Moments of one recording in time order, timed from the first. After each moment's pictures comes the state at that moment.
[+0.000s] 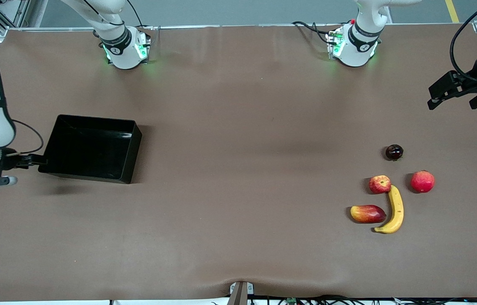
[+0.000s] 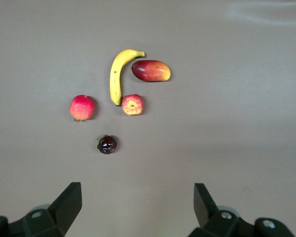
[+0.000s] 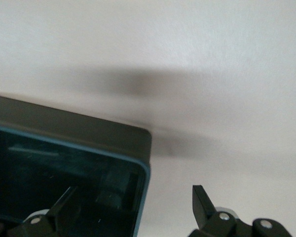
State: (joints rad) left arm -0.04 0.00 -0.06 -1.46 0.01 1.53 -0.10; right arm -0.29 0.47 -0.09 -1.72 0.09 1.99 -0.54
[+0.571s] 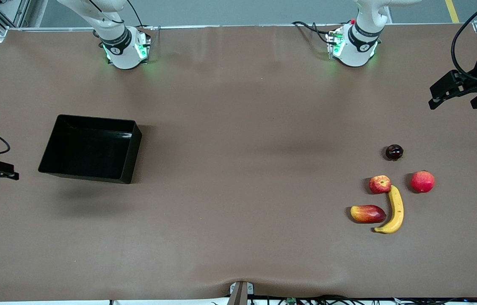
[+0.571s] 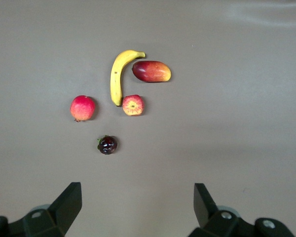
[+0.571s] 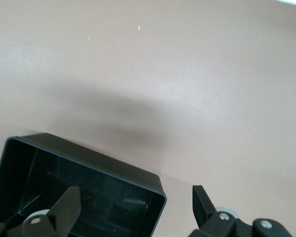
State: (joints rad) left arm -0.04 0.00 -0.06 -1.46 0.01 1.53 -0.10; right arm -0.17 0.45 -0.08 -1.35 0.07 1.81 -0.53
